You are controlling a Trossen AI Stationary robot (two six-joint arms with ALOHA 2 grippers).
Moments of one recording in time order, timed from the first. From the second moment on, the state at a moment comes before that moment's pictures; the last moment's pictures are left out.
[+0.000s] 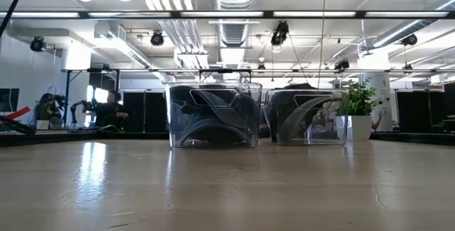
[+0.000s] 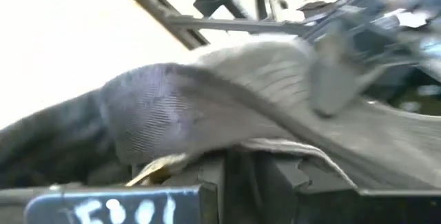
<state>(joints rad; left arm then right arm) -0.49 1.71 1.29 0.13 -0.33 -0.97 0.94 1.82 1.50 -0.57 1.20 -0.18</state>
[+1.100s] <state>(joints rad) -0.51 1.56 1.30 -0.10 -0.32 -1.03 0.93 1.82 1.59 -0.59 1.07 -0.06</state>
